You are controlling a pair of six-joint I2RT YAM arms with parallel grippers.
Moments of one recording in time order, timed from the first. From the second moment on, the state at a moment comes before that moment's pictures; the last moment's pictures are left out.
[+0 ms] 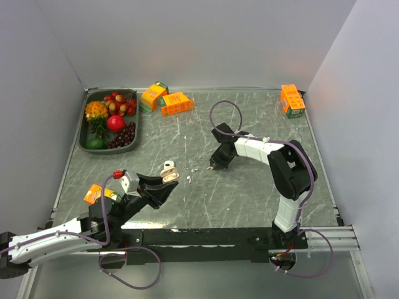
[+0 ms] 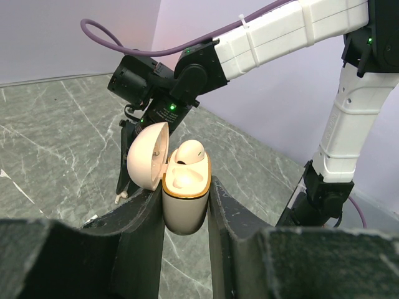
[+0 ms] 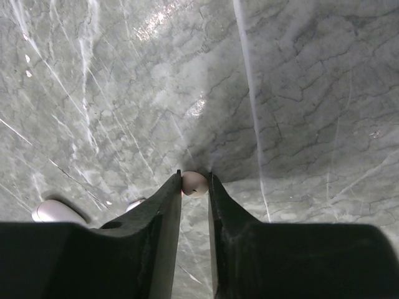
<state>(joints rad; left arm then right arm) -1.23 0.29 0.26 0.32 -0.34 -0.23 0.55 1.84 1.15 -0.54 0.02 1.23</state>
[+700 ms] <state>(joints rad) -1.23 0.32 0.26 0.33 -0.35 -0.23 0.59 1.48 1.19 -0.66 0.31 0.90</state>
